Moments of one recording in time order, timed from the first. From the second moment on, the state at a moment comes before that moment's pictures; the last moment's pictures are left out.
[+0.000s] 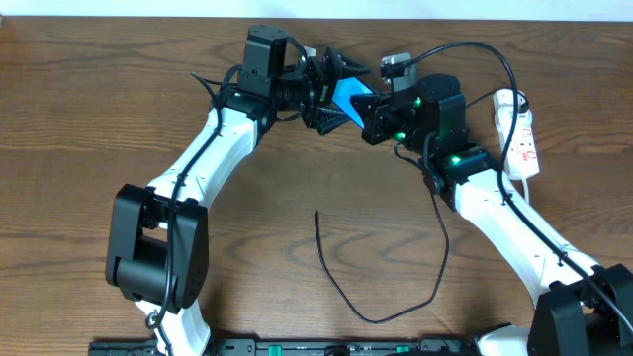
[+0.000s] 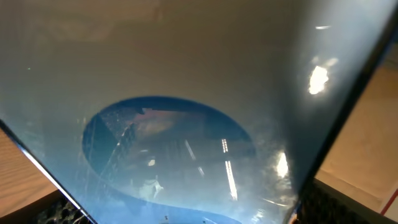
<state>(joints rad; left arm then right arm) -0.32 1.91 1.43 -0.07 0.94 -1.43 0.36 1.56 1.05 0.08 -0.37 0.32</state>
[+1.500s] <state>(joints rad) -0.14 1.90 1.43 0.24 1.07 -1.51 0.18 1.56 1.06 0.30 -0.50 1.31</state>
